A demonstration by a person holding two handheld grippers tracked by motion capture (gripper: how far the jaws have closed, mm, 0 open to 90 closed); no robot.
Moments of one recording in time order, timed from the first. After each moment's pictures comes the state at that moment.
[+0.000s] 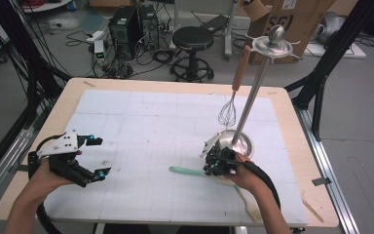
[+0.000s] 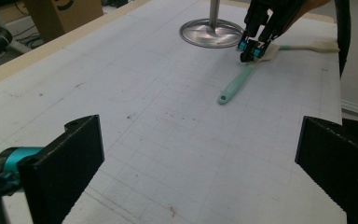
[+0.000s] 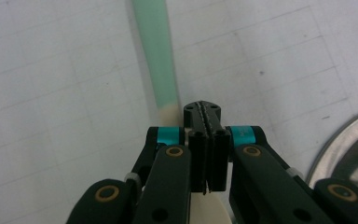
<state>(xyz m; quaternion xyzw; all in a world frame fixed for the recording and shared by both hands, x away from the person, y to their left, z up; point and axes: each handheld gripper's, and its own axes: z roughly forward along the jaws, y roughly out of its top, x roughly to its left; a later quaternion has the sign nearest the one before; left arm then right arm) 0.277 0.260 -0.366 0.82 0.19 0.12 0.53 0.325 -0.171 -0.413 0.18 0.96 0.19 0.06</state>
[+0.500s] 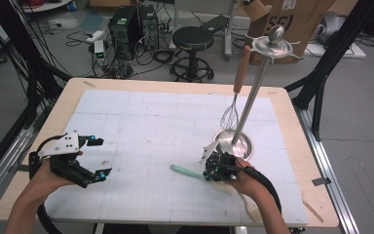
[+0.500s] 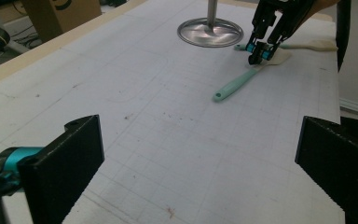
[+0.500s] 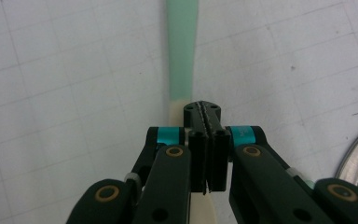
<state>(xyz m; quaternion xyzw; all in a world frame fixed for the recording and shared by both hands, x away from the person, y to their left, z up) 0.276 0.257 -0.365 0.82 0.19 0.12 0.53 0.309 -0.170 -0.413 0.16 0.97 0.19 0.05</state>
